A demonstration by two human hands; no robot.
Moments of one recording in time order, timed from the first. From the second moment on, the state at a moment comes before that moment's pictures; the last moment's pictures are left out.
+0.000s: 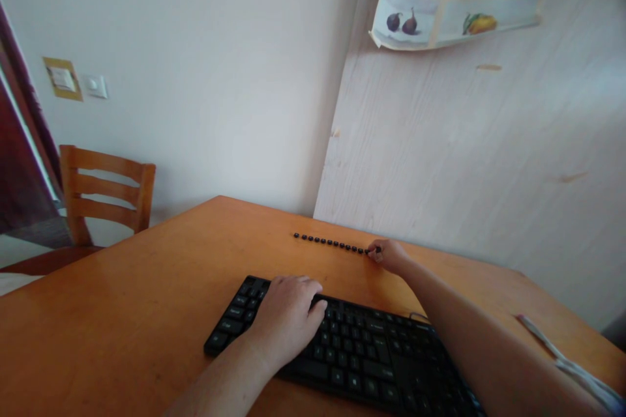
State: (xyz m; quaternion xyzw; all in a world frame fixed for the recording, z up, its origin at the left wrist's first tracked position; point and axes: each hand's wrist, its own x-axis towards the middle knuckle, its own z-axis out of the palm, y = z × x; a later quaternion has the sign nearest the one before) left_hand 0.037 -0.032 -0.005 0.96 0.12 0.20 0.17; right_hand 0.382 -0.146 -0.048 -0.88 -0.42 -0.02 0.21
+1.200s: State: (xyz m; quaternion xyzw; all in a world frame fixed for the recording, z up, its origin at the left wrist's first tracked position) left_hand 0.038 -0.028 -0.007 0.96 0.10 0.19 0.15; right_hand 0.258 -0.206 0.043 -0.81 -0.33 0.10 0.46
